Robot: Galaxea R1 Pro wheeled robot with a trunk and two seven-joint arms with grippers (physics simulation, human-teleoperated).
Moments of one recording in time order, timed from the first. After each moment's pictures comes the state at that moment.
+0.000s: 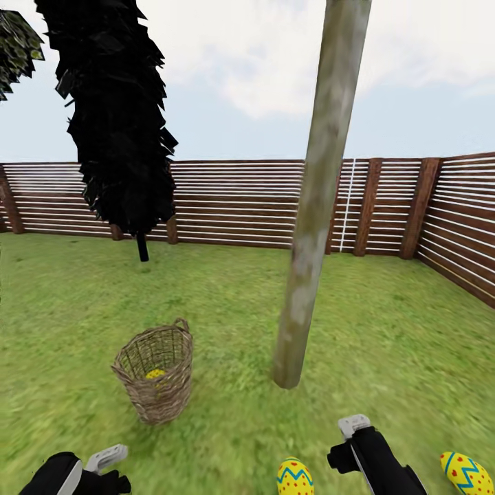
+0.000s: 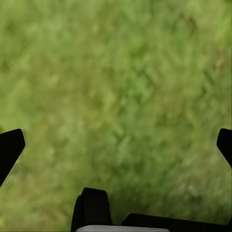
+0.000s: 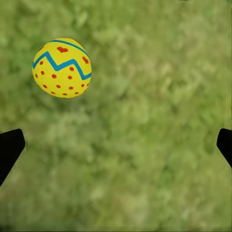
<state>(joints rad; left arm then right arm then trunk) -0.35 0.23 0.16 -0.62 0.18 0.81 -0.18 -0.37 0.00 -0.11 -0.78 0.40 0.71 0.19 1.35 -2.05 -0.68</state>
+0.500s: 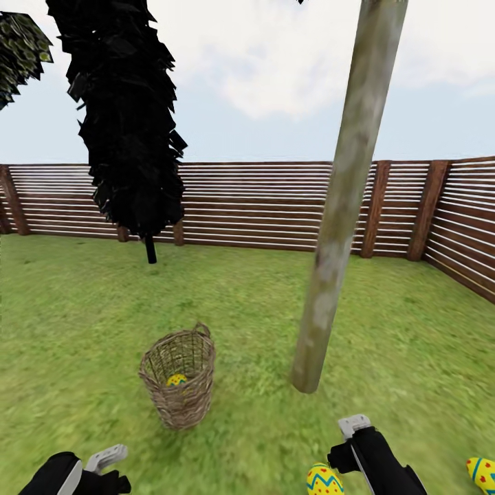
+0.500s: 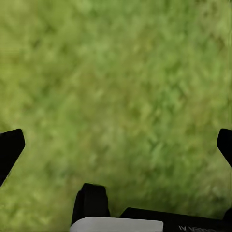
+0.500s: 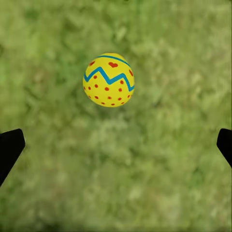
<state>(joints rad) -0.35 0.23 0.16 -0.62 0.18 0.81 -0.18 -0.37 0.00 -0.12 -0.78 0.40 0.71 0.19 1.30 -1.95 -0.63</state>
